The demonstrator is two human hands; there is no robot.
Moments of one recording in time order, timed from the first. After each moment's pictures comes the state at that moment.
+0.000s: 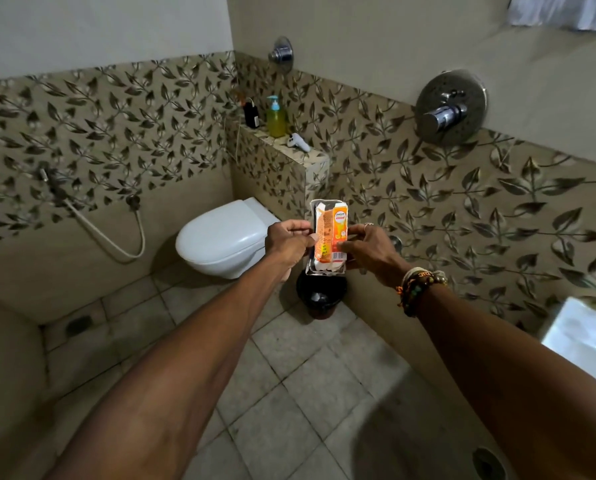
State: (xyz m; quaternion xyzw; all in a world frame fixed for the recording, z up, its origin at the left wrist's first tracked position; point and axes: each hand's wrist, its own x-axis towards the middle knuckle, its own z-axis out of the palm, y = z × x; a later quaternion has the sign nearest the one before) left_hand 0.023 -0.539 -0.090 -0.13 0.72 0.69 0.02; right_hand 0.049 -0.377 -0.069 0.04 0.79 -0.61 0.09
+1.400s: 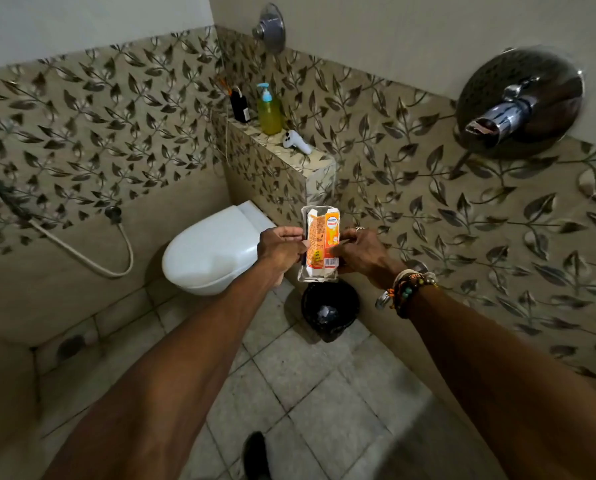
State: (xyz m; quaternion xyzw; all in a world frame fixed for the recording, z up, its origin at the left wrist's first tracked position) left_hand -0.204 -0.530 -0.140 -0.18 0.73 0.66 0.05; right_hand -0.186 -0.366 -0.125 0.07 0.78 -0.60 0.14
